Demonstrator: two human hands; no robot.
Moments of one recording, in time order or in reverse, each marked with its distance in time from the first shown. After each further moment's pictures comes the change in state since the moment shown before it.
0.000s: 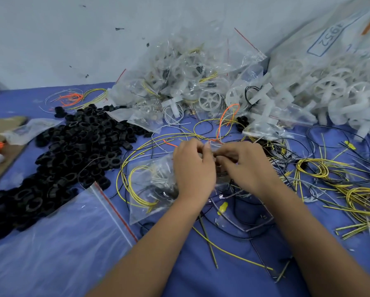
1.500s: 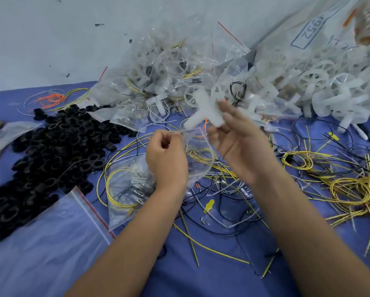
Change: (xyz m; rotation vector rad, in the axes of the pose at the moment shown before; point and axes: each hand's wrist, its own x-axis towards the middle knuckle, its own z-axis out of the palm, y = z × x) left_hand 0.012 0.015 -0.008 -0.492 0.184 -0.326; right_hand 0.010 -0.015 -0.025 1.577 0.041 0.211
